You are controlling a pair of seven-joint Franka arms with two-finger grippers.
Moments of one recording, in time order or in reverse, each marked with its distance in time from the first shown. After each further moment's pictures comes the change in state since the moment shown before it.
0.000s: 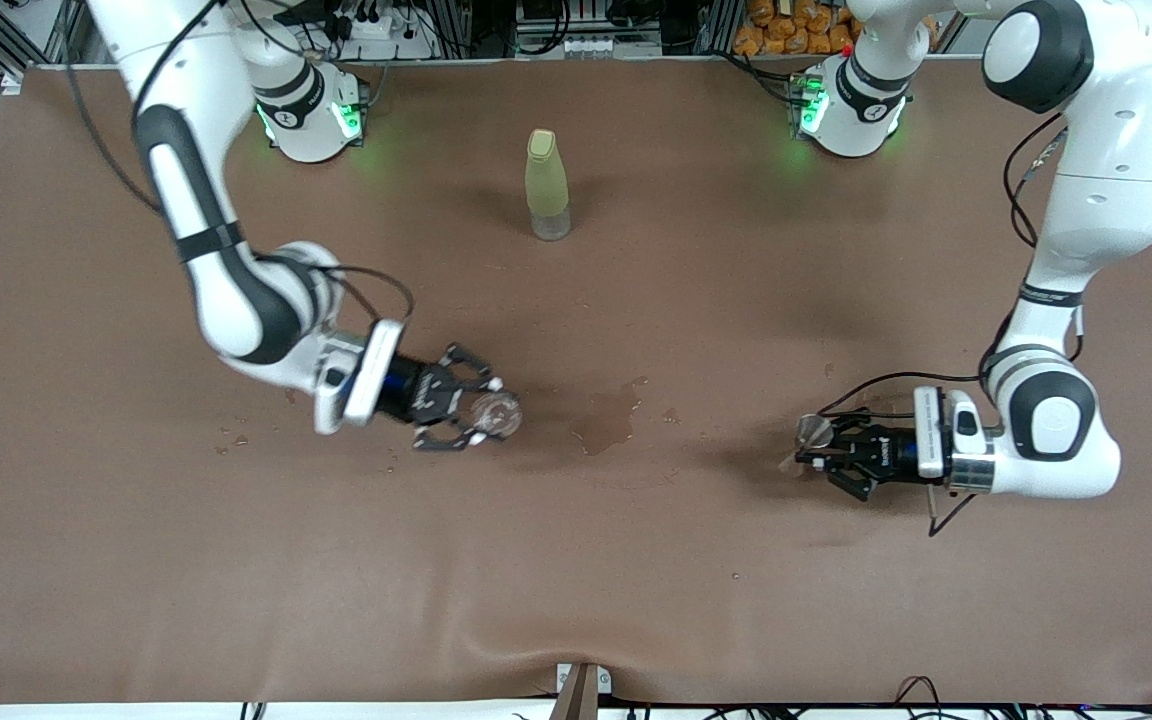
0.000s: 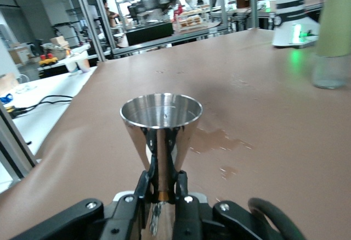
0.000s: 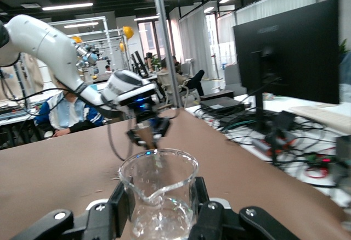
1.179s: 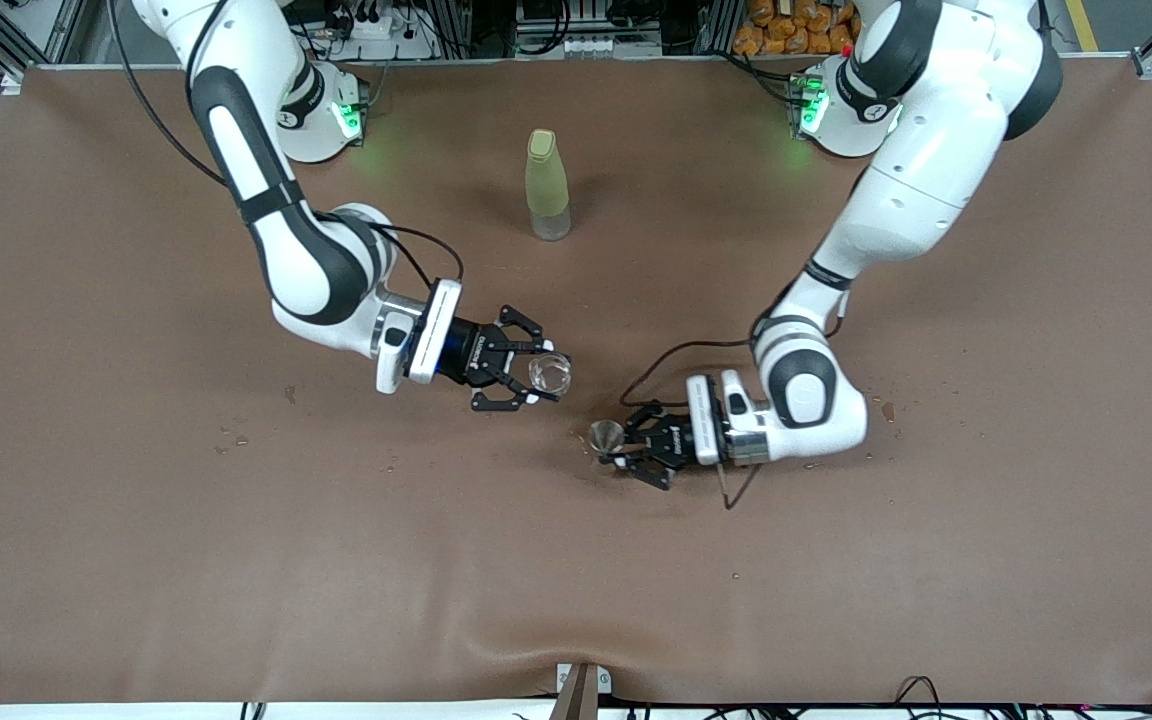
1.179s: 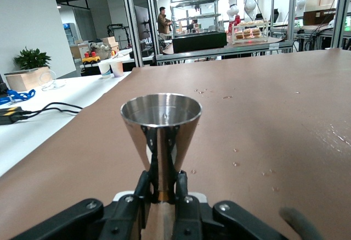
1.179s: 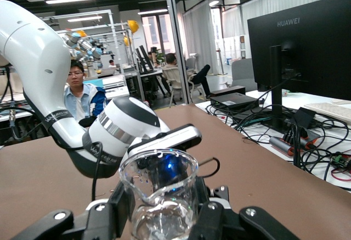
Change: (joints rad) left arm -0.452 0.065 0.000 -0.031 -0.551 0.432 0.058; right arm 0.062 -0.038 -0.027 -0.041 0.012 0.005 -0.012
